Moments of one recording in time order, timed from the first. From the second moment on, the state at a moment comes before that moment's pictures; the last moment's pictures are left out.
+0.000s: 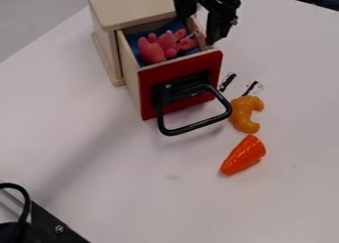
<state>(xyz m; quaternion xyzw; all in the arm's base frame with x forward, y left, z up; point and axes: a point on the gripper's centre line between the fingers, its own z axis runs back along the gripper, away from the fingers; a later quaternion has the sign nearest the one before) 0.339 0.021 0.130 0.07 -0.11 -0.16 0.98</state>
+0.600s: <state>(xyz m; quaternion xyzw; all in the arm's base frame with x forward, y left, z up) 0.349 0.050 0.099 0.08 -0.08 -0.12 0.99</state>
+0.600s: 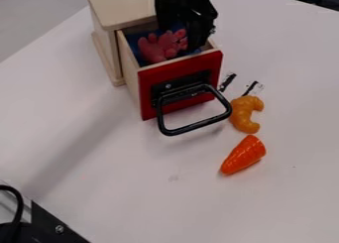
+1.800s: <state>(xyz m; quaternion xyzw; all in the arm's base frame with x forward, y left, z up) 0.350 0.065 0.070 0.08 -0.08 -0.09 0.99</state>
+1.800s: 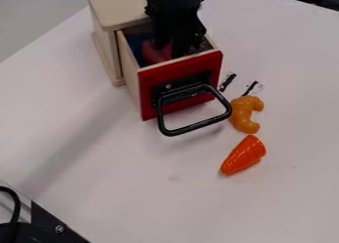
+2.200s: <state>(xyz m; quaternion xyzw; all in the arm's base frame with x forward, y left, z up) 0.347 0.065 0.069 0.08 -0.08 -0.09 0.99</state>
